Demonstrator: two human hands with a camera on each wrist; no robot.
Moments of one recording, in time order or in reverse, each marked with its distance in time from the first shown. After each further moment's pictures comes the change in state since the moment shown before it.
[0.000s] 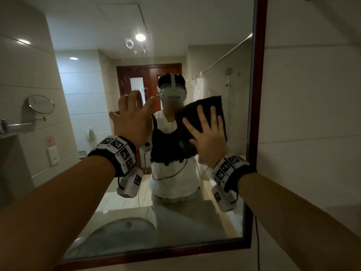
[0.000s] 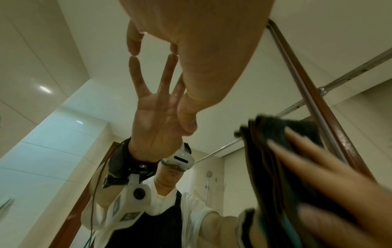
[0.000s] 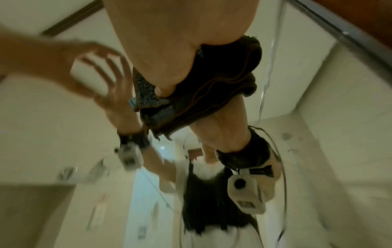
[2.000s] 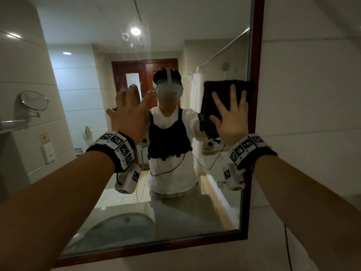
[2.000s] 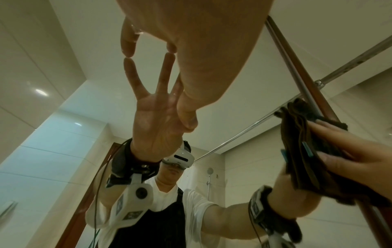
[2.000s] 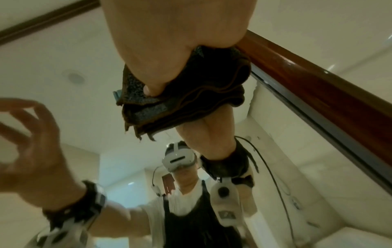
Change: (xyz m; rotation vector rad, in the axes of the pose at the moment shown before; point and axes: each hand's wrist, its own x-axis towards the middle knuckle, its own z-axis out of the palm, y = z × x) left_hand -0.004 0.002 -0.001 -0.025 -0.014 0.002; right_hand 0.012 0.069 -0.020 0.130 0.036 0.273
